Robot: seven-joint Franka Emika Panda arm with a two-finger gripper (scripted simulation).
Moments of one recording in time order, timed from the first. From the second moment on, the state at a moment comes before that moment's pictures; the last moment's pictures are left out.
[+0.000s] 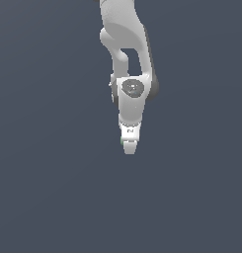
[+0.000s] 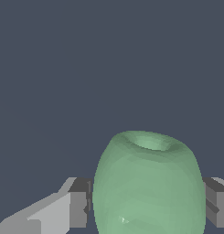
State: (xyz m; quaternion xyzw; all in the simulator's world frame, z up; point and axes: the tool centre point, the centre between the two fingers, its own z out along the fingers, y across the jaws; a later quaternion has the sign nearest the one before) arm -0.025 0.037 0.097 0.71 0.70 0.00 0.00
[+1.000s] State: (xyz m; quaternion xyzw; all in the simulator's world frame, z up) arm -0.003 0.153 0.298 0.71 0.70 0.00 0.00
